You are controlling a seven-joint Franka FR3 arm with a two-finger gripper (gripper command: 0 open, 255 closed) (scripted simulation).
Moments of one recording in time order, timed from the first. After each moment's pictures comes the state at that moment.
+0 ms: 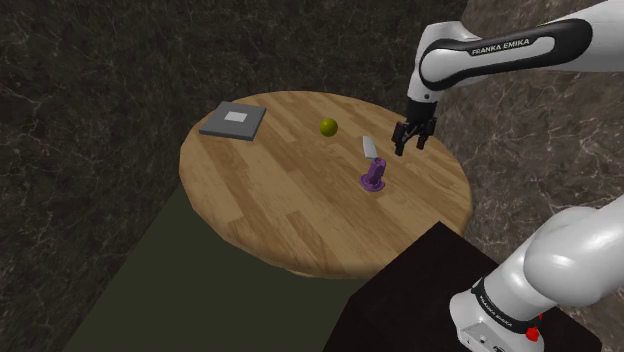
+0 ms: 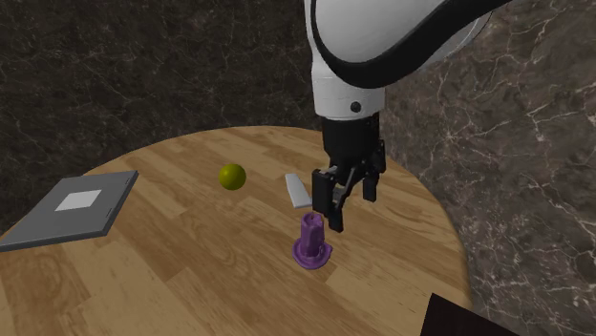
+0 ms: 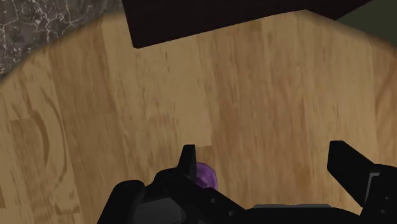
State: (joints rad) arm -0.04 -0.29 -0.14 -2.33 -0.07 1.88 0.03
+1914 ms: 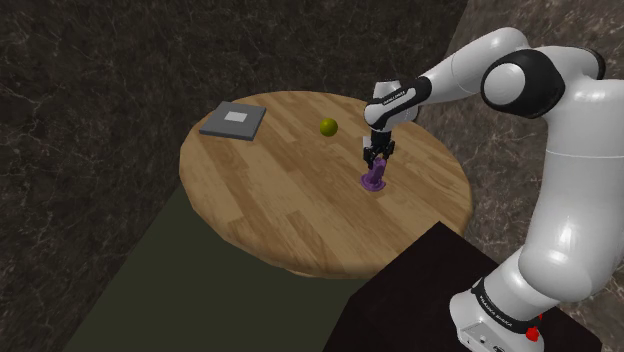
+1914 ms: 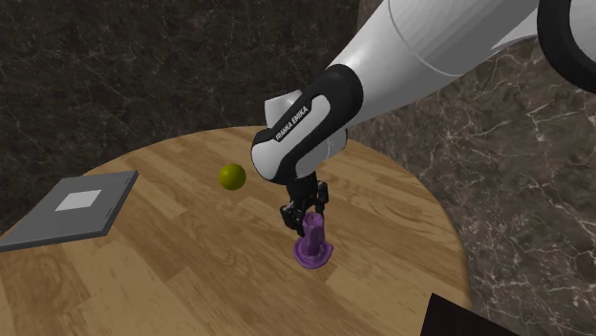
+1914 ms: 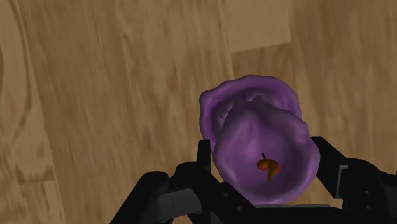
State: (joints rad) arm -0.13 0.50 -0.20 -1.88 -0.03 2.20 -0.09
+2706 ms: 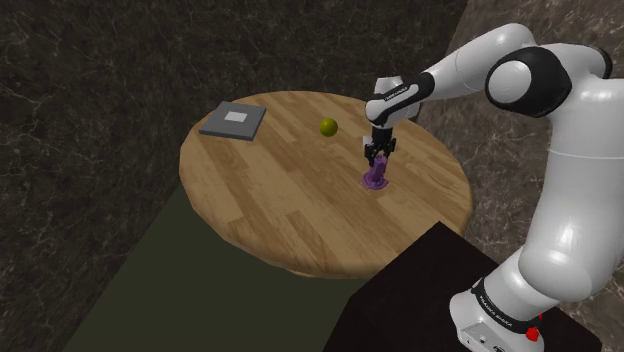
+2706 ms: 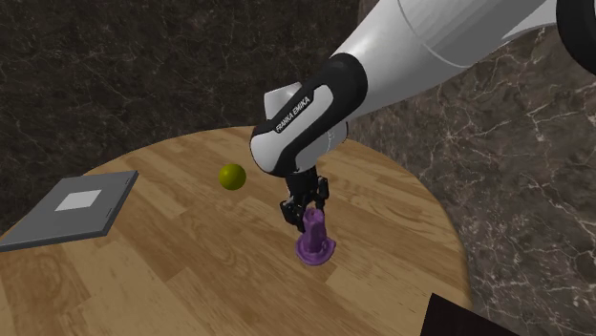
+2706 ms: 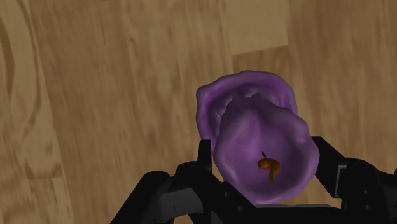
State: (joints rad) arm -0.12 0.47 -0.20 -1.87 -0.03 2.17 -0.09
